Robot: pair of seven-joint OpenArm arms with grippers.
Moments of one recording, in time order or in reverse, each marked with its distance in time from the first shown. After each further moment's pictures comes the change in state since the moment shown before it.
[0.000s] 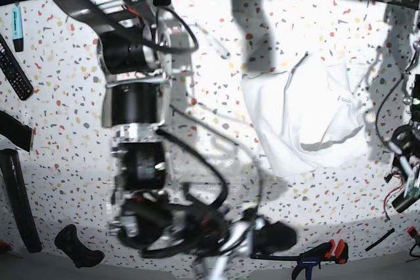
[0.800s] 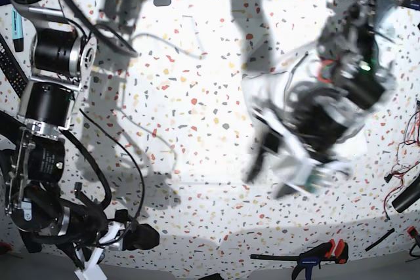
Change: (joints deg) left arm 1.1 26.7 11.3 14.6 -19.5 -21.3 -3.2; right arm -0.2 21.4 9.0 0.1 -6.1 0.0 -4.3
